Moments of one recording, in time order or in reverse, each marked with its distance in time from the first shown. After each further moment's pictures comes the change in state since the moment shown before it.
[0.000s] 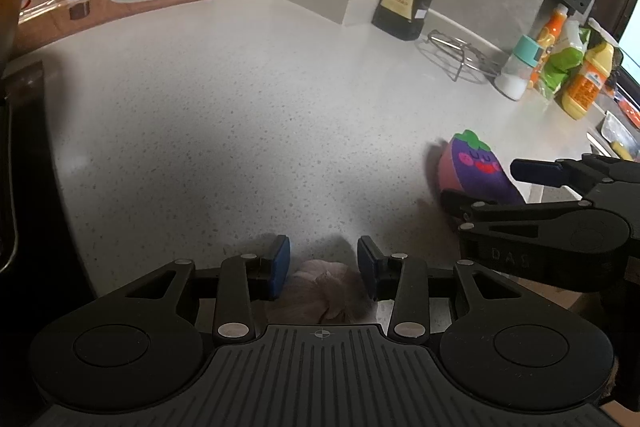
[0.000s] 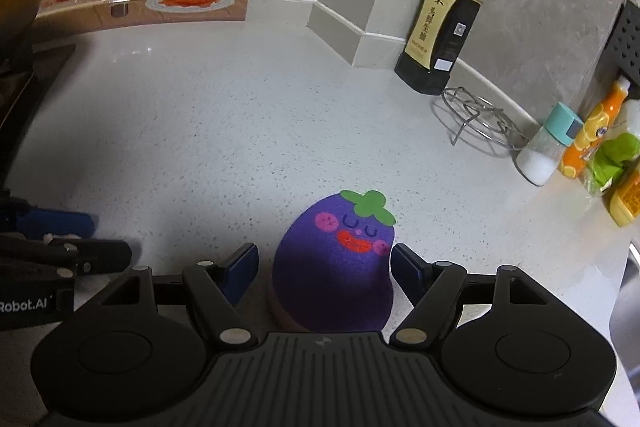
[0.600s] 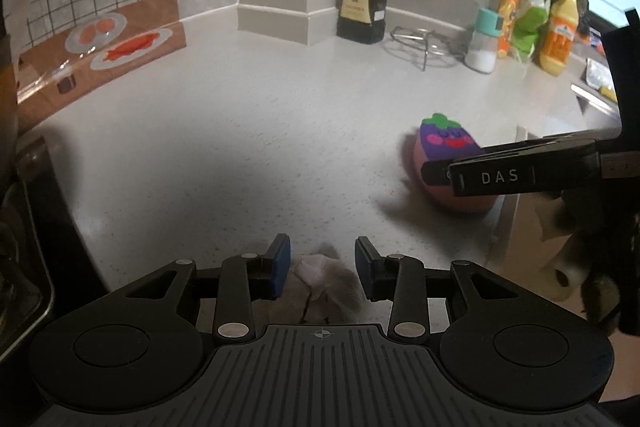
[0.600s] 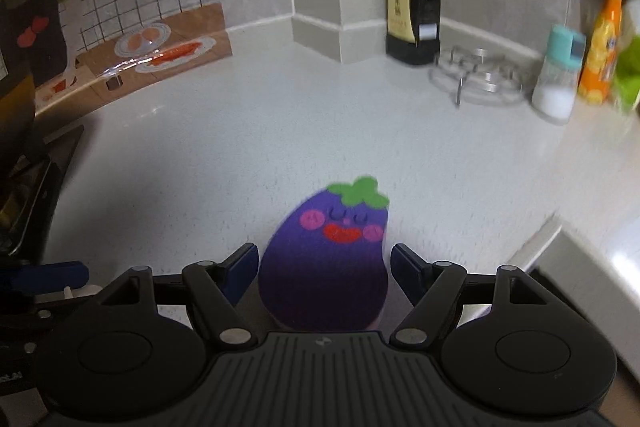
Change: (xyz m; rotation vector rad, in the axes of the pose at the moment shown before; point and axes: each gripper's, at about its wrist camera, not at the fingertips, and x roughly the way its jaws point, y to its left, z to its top) left arm -0.023 -0.030 -0.009 0.225 -0.054 0.053; right arm 0.011 -0.052 -0.015 0.277 -0.018 0.196
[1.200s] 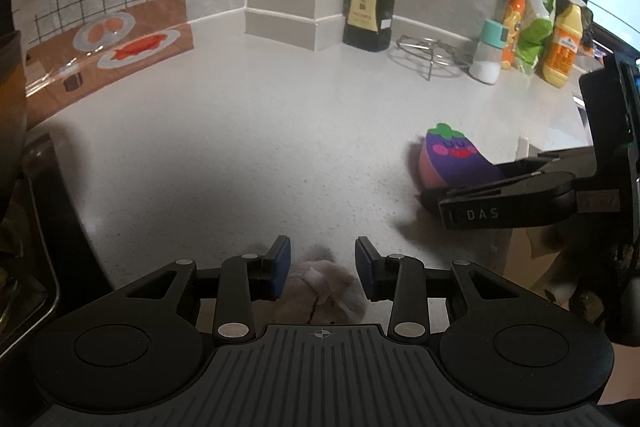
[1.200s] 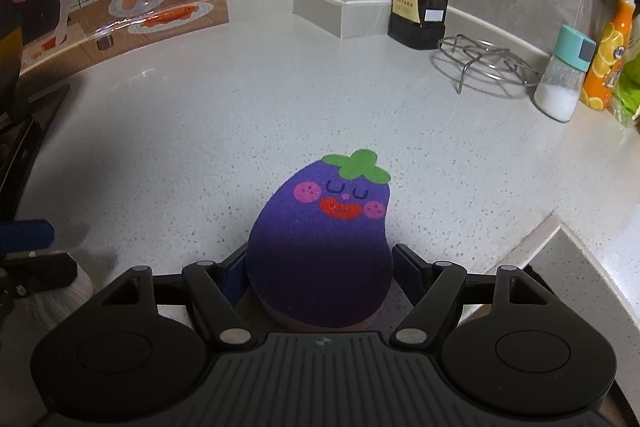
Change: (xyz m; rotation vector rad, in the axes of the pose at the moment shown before) left arm -0.009 0.007 0.002 -0.046 -0.017 -0.004; right arm 0.016 0.007 -0.005 -0.089 0.047 -0.054
